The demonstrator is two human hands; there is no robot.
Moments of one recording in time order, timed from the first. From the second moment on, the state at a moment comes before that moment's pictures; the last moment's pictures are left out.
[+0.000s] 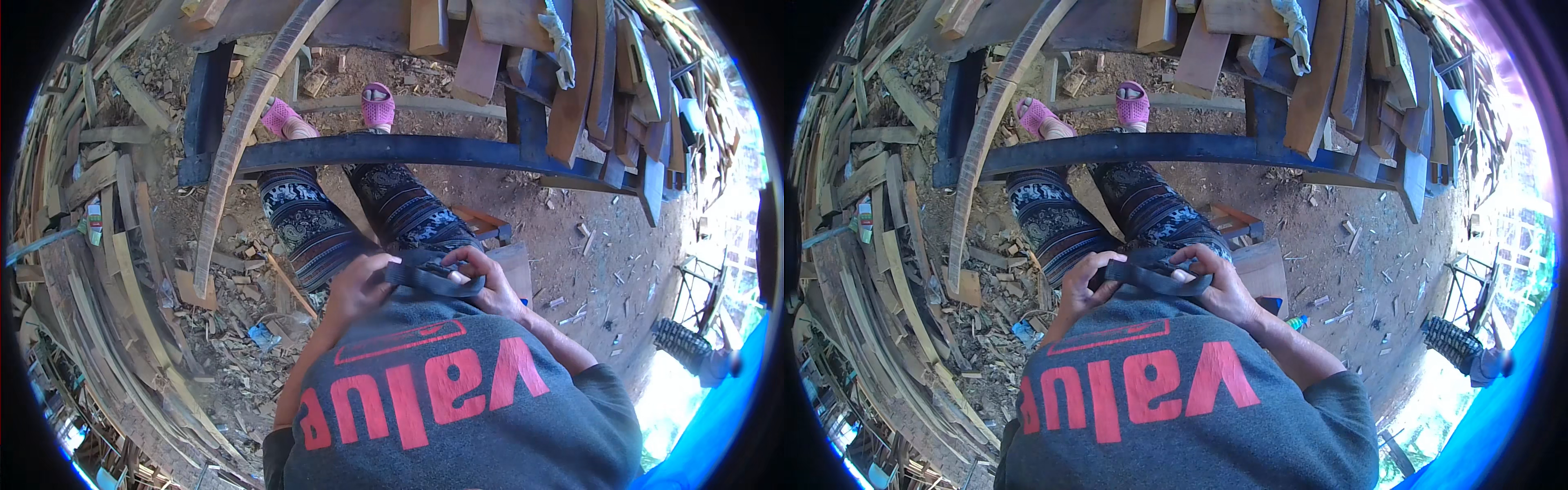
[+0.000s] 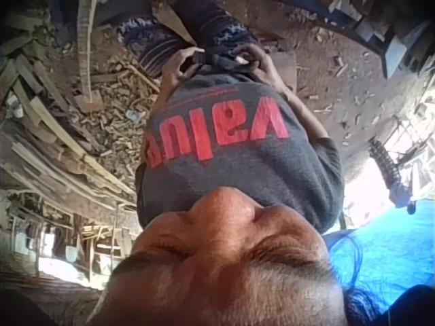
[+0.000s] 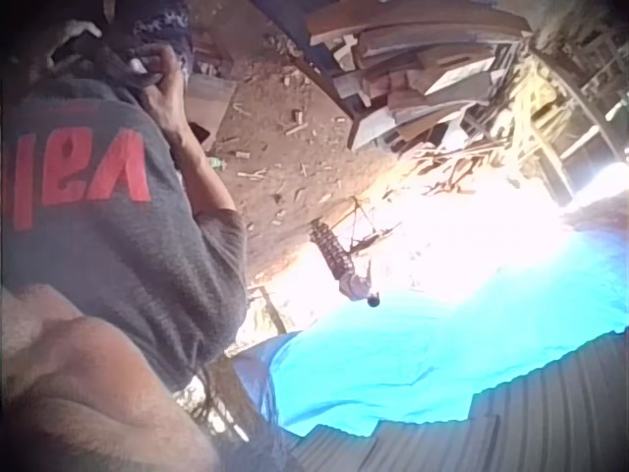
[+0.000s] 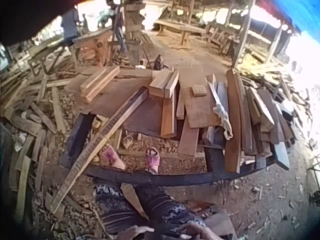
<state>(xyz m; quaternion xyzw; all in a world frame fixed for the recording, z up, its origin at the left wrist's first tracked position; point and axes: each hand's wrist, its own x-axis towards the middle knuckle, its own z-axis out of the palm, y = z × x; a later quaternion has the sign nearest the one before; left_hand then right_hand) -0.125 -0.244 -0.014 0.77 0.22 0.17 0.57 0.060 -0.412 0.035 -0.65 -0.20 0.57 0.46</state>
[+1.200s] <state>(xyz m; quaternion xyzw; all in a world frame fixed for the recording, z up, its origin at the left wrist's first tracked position) -0.110 -0.214 0.050 0.84 0.18 -0.10 0.50 0.061 -0.406 0.048 -0.68 -0.12 0.55 0.47</state>
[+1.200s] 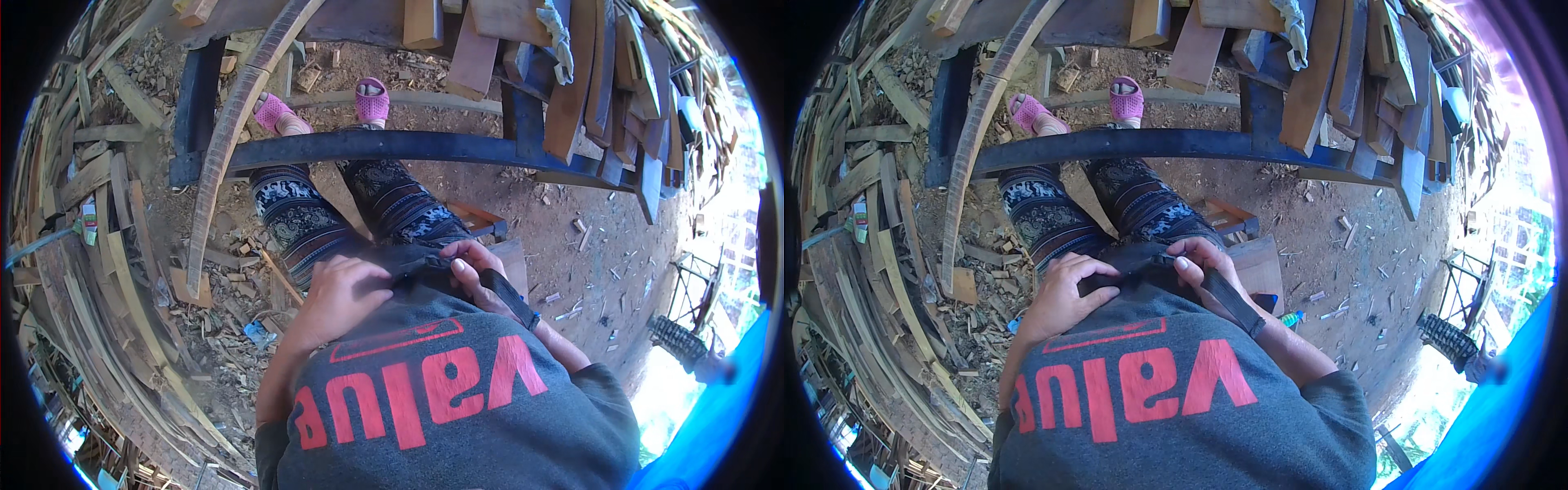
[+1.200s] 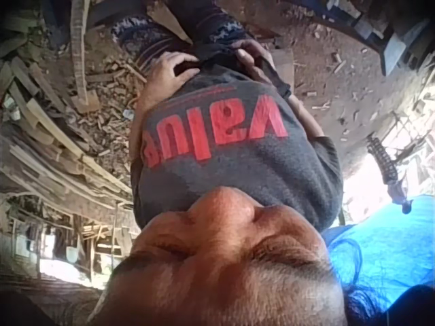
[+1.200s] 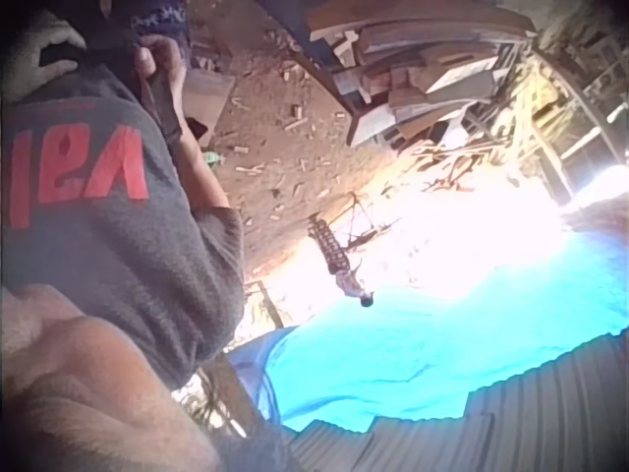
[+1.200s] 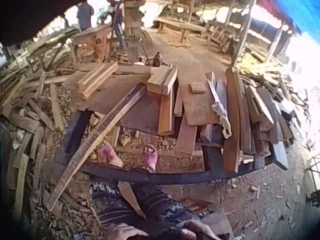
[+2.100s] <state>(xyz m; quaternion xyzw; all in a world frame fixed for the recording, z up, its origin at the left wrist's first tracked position) -0.085 -0.237 0.022 0.74 0.17 -0.02 0.65 0.056 -0.397 0.027 -0.65 -0.31 0.49 0.49</state>
